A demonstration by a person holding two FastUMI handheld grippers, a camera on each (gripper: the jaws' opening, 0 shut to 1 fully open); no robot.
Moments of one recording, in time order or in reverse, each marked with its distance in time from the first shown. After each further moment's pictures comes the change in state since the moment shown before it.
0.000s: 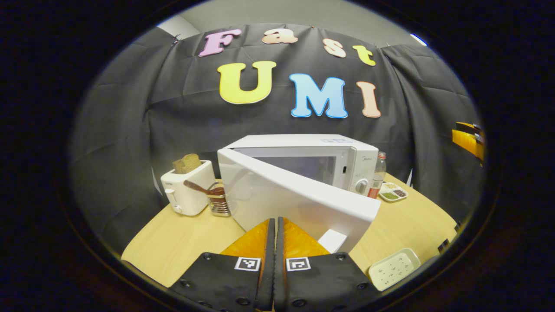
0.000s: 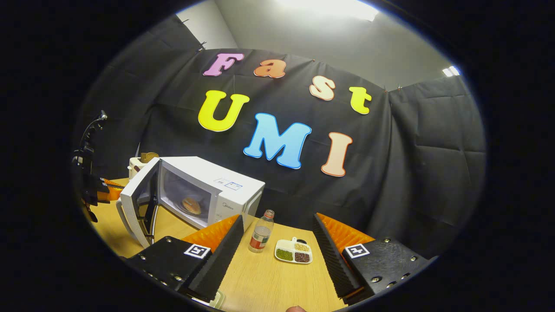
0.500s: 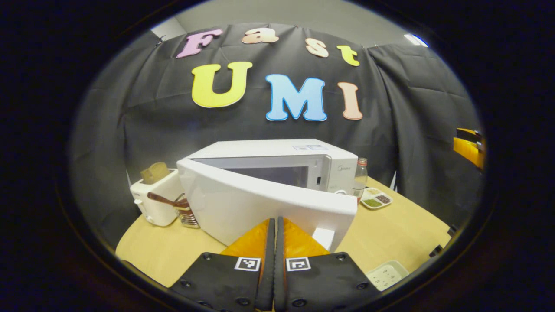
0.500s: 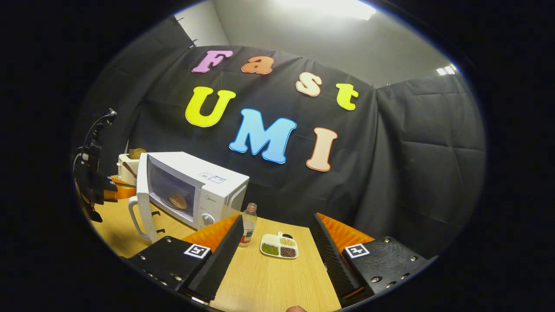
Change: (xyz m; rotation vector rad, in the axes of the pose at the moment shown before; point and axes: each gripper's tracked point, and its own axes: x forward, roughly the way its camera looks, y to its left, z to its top) left arm 0.046 -0.062 0.025 0.015 -0.023 -0.124; right arm -0.009 -0.030 -0.011 0.004 0.029 -0.067
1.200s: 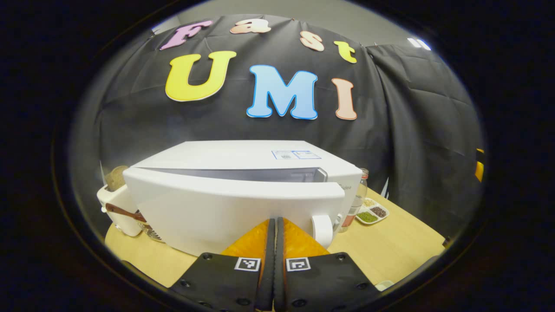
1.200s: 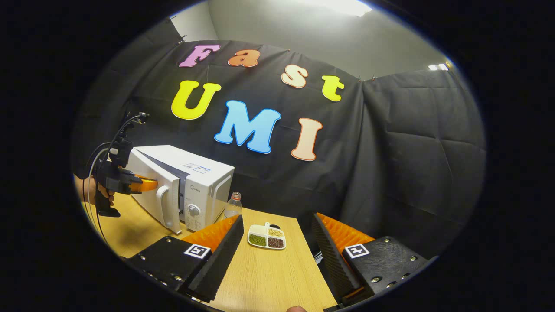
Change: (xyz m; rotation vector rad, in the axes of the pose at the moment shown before) left arm 0.112 -0.035 0.025 -0.050 0.024 -0.087; right arm -0.015 -0.025 -0.025 0.022 0.066 -0.090
